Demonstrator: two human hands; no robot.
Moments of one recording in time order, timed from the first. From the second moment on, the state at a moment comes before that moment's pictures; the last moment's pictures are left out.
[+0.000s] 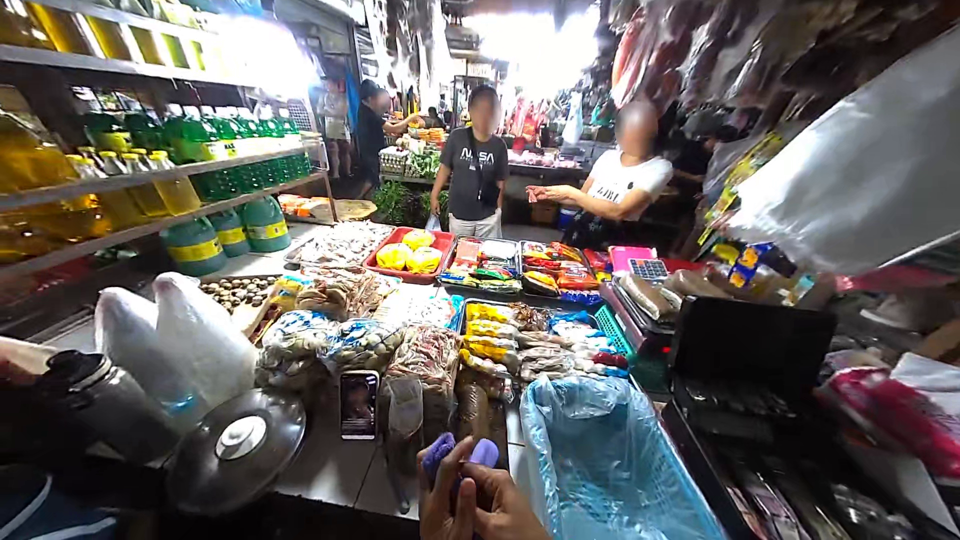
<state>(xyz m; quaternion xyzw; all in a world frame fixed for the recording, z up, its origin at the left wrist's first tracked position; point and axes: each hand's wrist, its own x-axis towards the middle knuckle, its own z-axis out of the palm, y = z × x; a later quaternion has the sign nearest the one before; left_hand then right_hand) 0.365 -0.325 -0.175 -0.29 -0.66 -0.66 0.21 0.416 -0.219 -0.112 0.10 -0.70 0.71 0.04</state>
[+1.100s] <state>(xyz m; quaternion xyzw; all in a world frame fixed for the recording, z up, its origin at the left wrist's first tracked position) 0.350 -0.320 -0.188 -0.36 -0.73 -0.57 -0.04 0.393 0.000 0.066 0.06 -0.66 0.66 0.35</state>
